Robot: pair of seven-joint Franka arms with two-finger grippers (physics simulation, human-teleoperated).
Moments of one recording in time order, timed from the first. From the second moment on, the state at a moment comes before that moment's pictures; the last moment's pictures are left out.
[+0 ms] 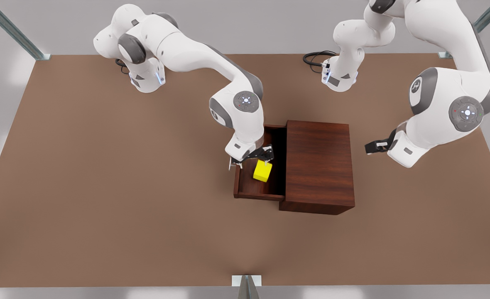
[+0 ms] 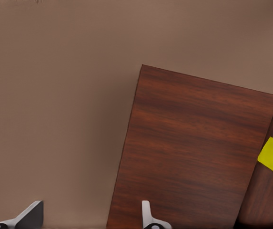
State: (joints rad) left arm -0.01 0.24 -0.15 -1.38 -0.01 1.46 -0.27; right arm 0.80 0.76 -0.06 -0.98 -0.04 1.95 0.73
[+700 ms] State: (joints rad) left arm -0.68 0.60 -0.14 -1.31 -0.18 2.10 -1.27; right arm 0.29 0.23 -0.13 -1.33 0.01 1.56 0.33
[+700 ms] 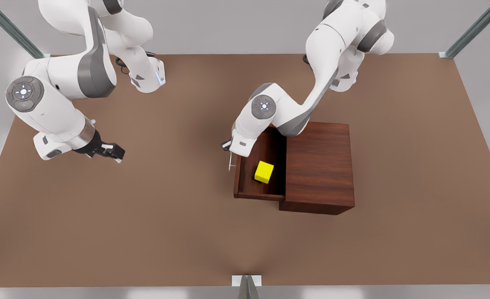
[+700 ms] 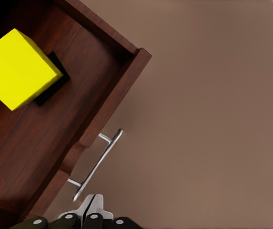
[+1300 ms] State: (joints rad) left arm -0.72 0.73 -0.14 -1.33 -0.03 2.17 -1.90; right arm 0.28 0.23 -0.13 -1.33 0.01 1.54 0.14
